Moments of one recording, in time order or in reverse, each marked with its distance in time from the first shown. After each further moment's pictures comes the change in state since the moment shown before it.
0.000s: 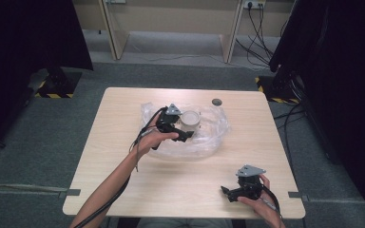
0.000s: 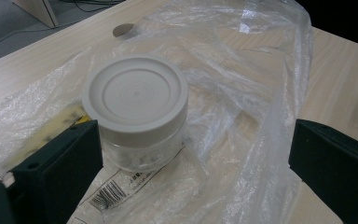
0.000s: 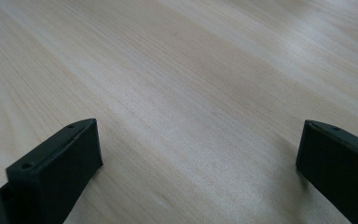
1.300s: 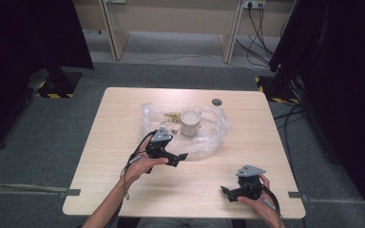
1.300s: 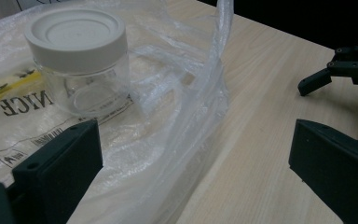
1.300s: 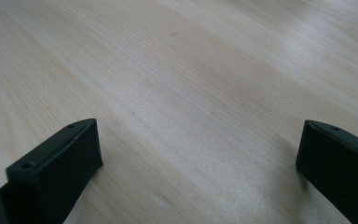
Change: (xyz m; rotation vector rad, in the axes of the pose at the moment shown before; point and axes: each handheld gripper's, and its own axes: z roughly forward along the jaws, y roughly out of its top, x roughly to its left) left arm -0.038 -0.069 -0.031 -0.103 -0.077 -0.020; right arm 0.000 0.000 0.000 0.001 0.000 0.003
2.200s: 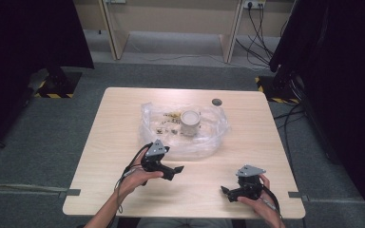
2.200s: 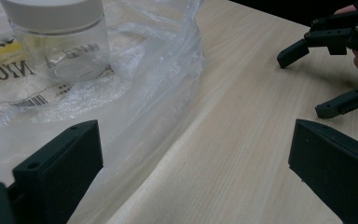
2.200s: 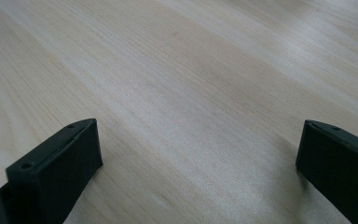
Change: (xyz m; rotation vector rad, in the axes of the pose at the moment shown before) left arm -0.018 -0.031 -0.016 0.013 -0.015 0.020; right arm 0.000 0.000 0.000 0.000 0.000 0.000
